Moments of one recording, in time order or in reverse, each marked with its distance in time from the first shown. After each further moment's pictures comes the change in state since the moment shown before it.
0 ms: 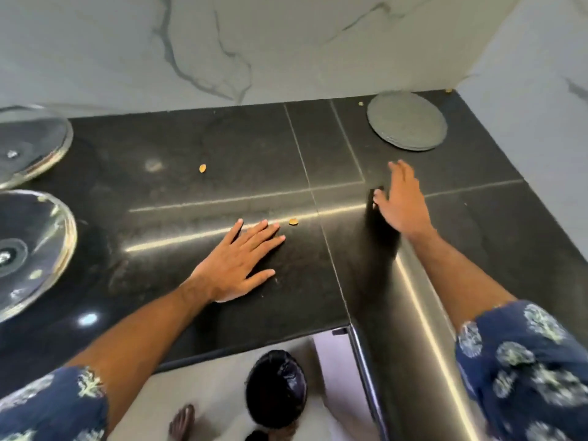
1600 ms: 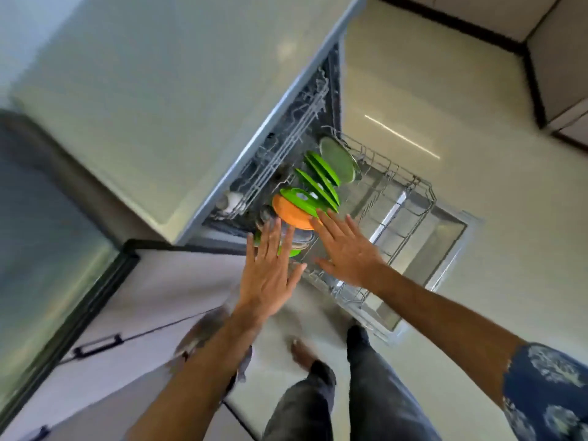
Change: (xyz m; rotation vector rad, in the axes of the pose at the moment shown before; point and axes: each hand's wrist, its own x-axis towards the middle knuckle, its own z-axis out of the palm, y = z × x) left_hand -0.436 0.609 0.190 0.406 -0.202 1.707; right_hand -1.069 -0.125 0.154 0.184 0.322 1.497
